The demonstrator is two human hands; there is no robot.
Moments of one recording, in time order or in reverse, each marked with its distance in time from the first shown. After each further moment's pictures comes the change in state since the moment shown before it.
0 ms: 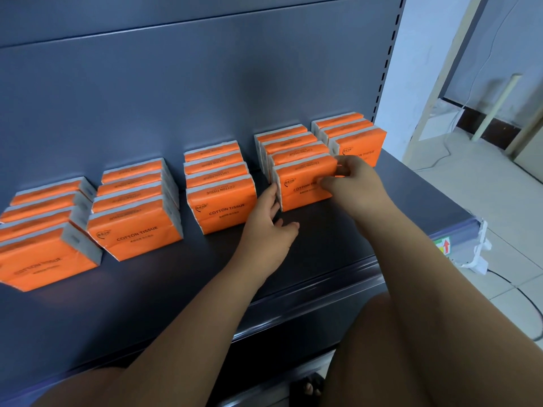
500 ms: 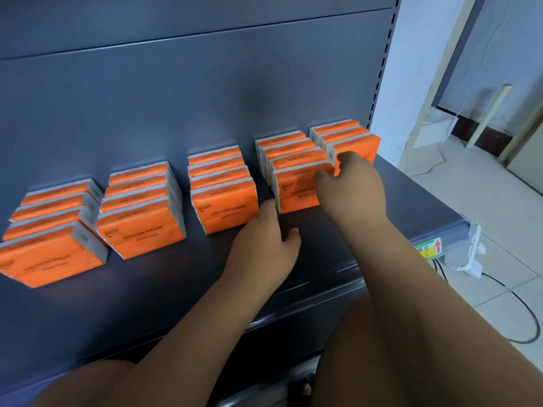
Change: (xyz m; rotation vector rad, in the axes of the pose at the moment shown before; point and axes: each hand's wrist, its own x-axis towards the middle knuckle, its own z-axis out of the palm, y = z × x) left_hand -0.042 0.030 -0.006 0.657 0.079 0.111; right_hand -0.027 -0.022 0.008 -0.378 0.224 -0.132
